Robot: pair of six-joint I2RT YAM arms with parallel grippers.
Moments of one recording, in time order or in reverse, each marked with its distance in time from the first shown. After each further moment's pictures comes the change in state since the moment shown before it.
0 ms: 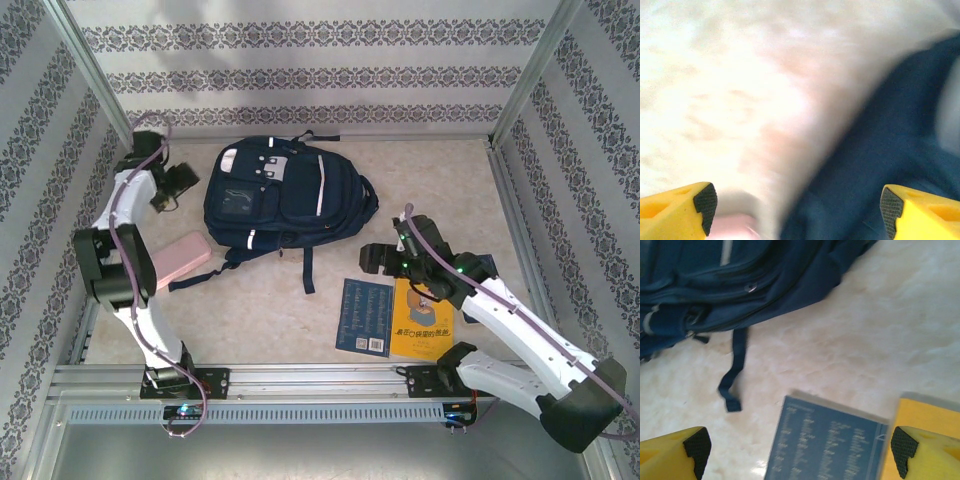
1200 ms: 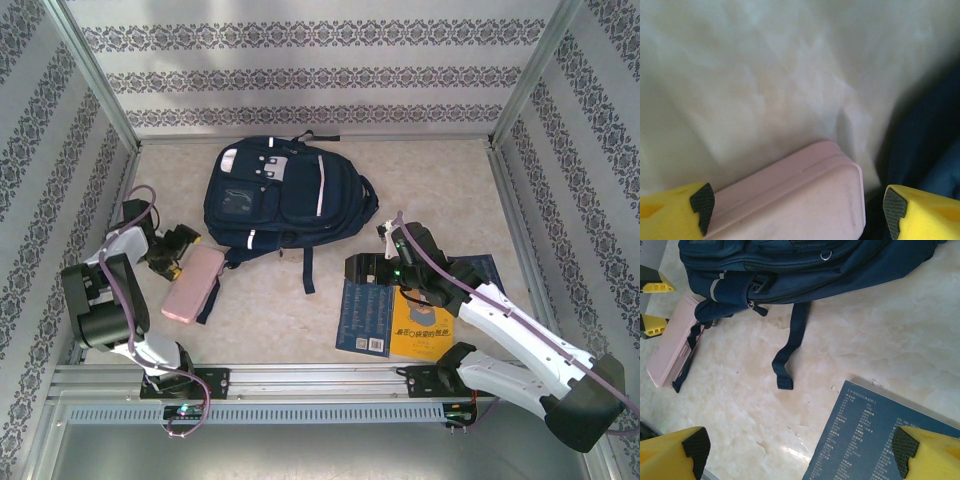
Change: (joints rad) left arm 0.099 -0.333 -0.651 0.131 0.303 -0.170; right arm 0.040 -0.014 -0.082 0.142 -0.166 0.000
